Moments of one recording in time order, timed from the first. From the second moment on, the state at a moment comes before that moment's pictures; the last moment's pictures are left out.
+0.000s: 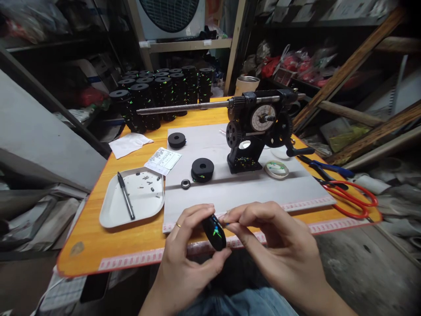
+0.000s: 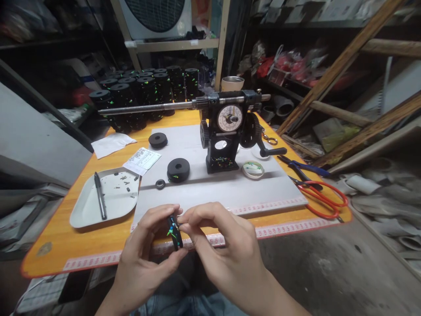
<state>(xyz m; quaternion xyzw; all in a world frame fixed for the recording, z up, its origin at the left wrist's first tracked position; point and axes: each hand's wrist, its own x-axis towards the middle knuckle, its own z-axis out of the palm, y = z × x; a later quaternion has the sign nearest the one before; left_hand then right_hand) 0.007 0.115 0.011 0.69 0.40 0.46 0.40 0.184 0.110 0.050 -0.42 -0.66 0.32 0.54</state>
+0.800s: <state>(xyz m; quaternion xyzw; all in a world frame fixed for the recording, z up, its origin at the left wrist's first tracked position) 0.003 0.115 0.019 0.71 0.41 0.41 0.40 0.193 0.117 0.061 -0.42 -0.69 0.36 0.46</state>
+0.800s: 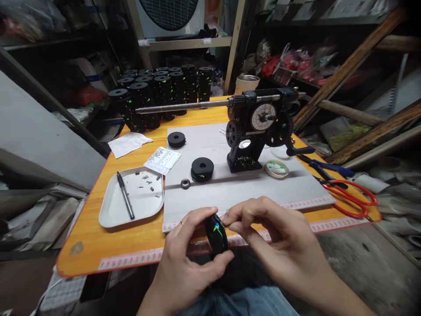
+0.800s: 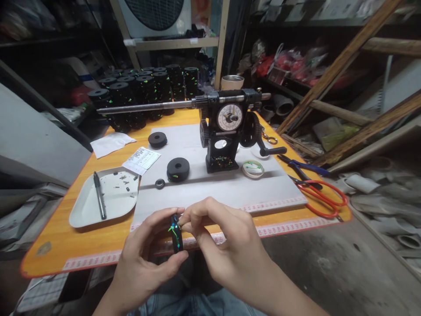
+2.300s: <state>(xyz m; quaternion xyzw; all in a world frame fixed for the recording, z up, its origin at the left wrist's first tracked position) 0.016 0.117 0.009 0.69 0.45 0.48 0.31 0.176 0.102 0.050 -0.44 -0.78 0.00 0.44</state>
